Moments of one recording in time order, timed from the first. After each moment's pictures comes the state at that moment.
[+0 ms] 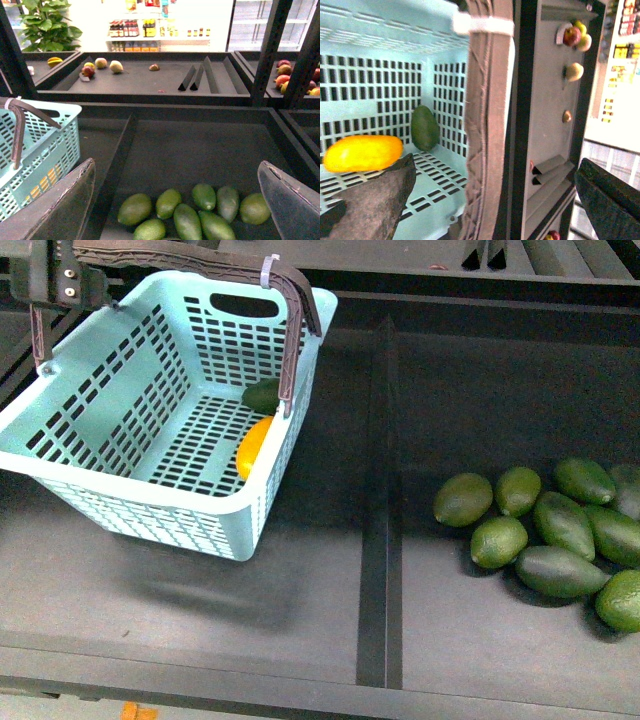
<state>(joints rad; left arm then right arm) -0.19 1.99 1.36 -0.04 -0.22 -1.56 0.00 0.00 0.02 0.00 0.00 -0.01</state>
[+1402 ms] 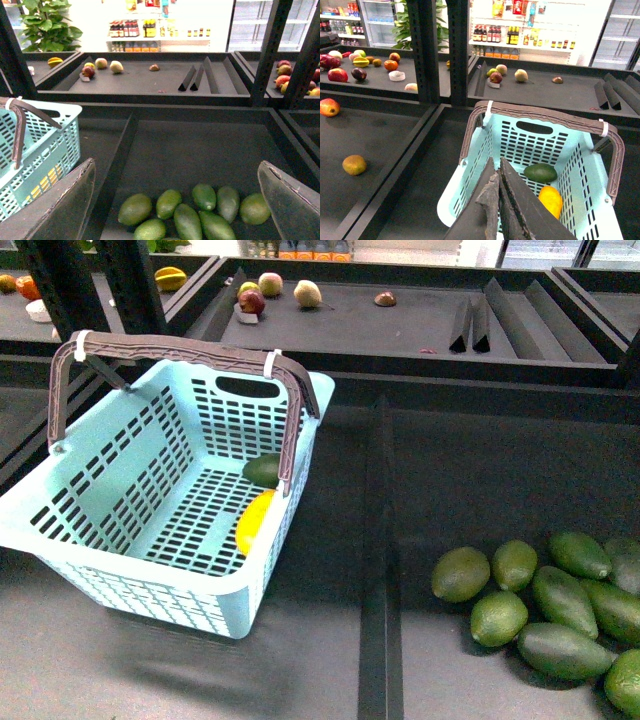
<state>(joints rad) 0.00 0.83 0.03 0.79 0.00 -0.01 0.00 0.00 0.02 0.00 0.00 -0.01</state>
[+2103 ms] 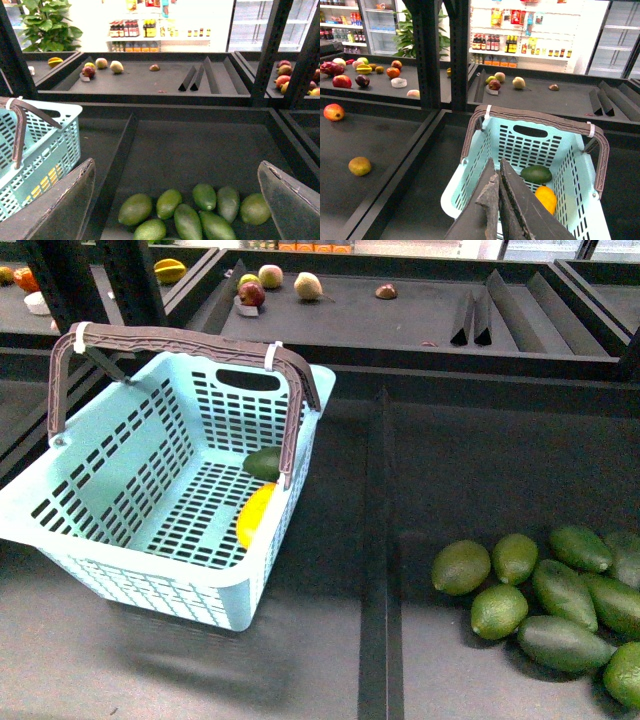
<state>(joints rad) 0.00 0.29 0.02 0.29 0.00 -0.01 0.00 0.00 0.02 0.00 0.00 -0.01</state>
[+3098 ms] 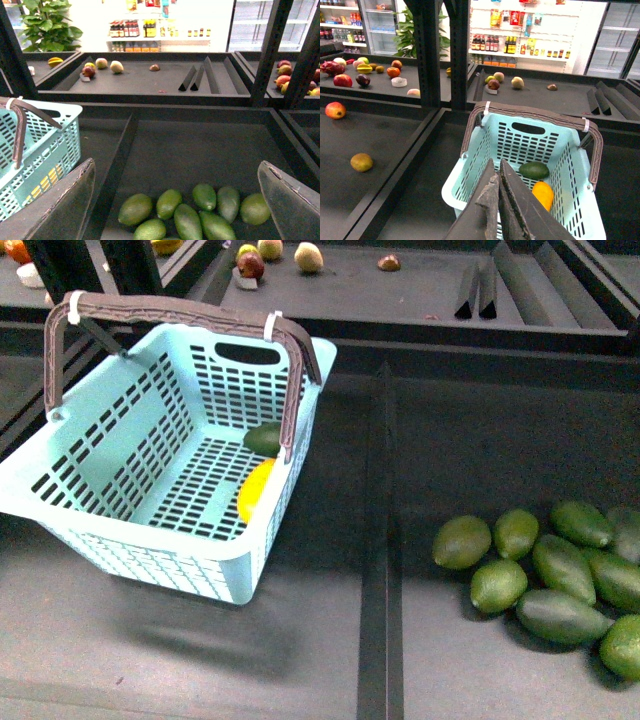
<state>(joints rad) 0.00 0.01 0.02 0.00 0.00 -0.01 0.00 0.00 0.02 0.00 0.00 -0.01</state>
